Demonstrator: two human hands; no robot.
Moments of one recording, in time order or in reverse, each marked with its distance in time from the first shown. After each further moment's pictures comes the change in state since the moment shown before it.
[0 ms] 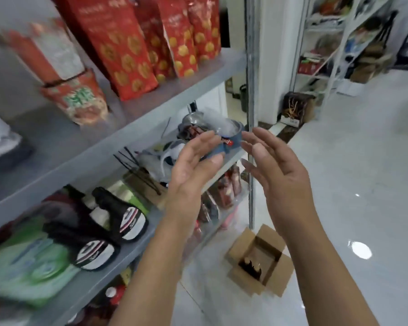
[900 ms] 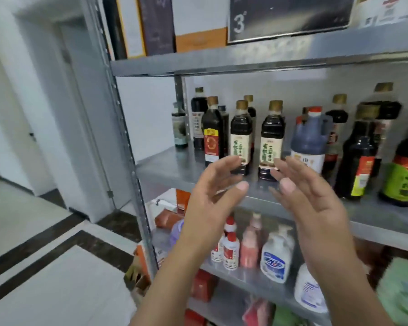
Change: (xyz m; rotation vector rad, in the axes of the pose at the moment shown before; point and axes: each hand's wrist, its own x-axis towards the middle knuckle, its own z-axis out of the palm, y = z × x) left_hand -0.525 0.248 -0.432 0.517 1.086 0.358; right_hand -0.405 -0.073 0.539 0.355 -1.105 -0.042
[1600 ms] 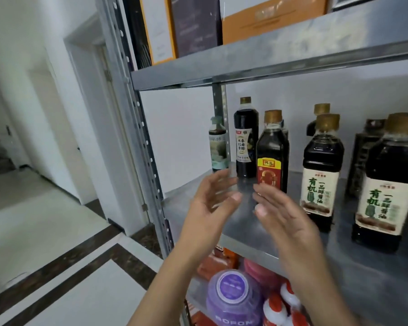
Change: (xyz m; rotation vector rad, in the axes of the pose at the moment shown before) left_hand 0.157 -0.107 -0.119 0.172 0.126 -0.085; right_hand 0.146 0.148 0.127 0.101 -0.177 0.104
